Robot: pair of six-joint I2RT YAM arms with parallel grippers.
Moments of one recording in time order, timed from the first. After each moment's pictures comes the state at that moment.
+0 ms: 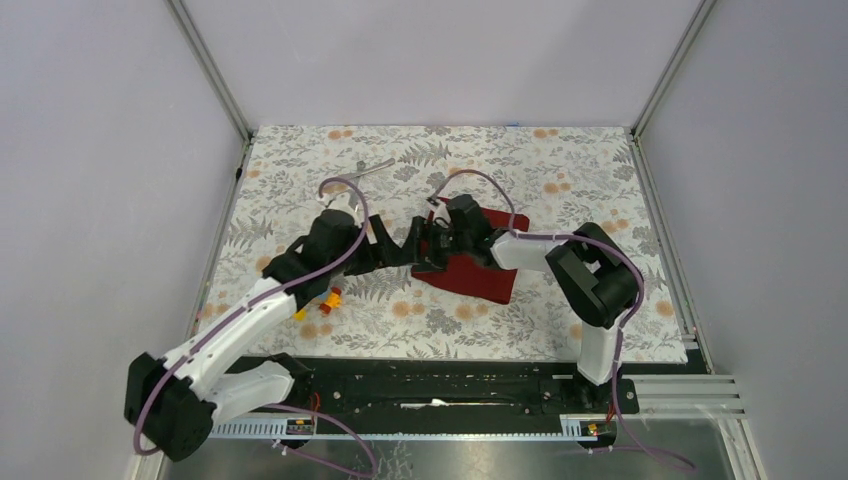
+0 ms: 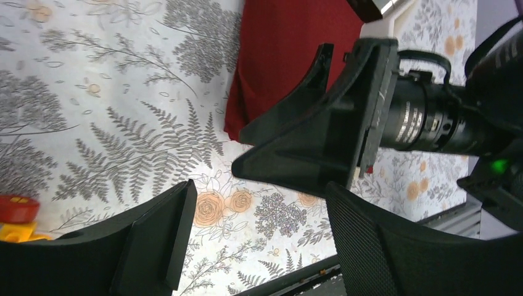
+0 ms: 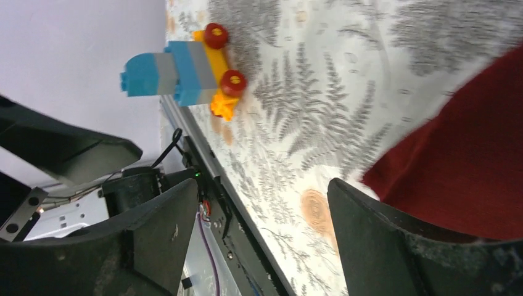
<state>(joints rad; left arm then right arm) -0.57 1.07 0.80 -0.39 0.02 -0.73 0.67 1.90 1.02 0.24 -0.61 0.86</state>
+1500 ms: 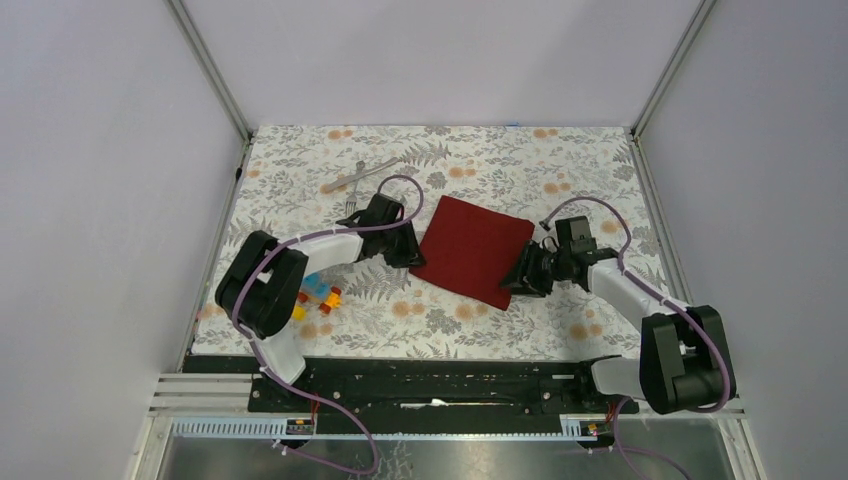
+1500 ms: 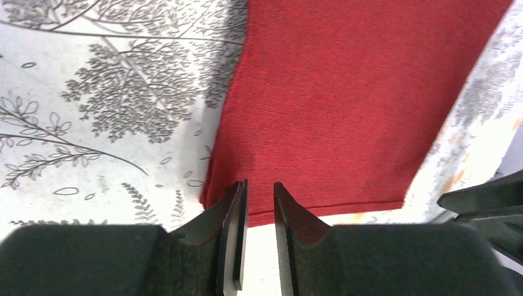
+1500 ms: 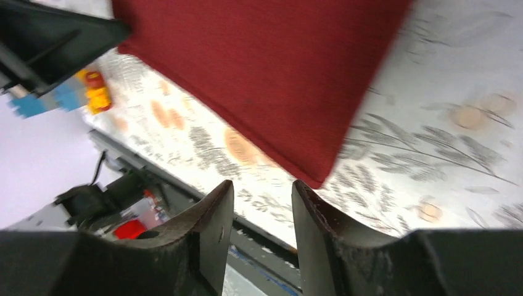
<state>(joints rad) -0.53 1.75 0.95 -0.14 0.27 -0.72 0.19 1.29 0.60 -0.40 -0.52 0.60</state>
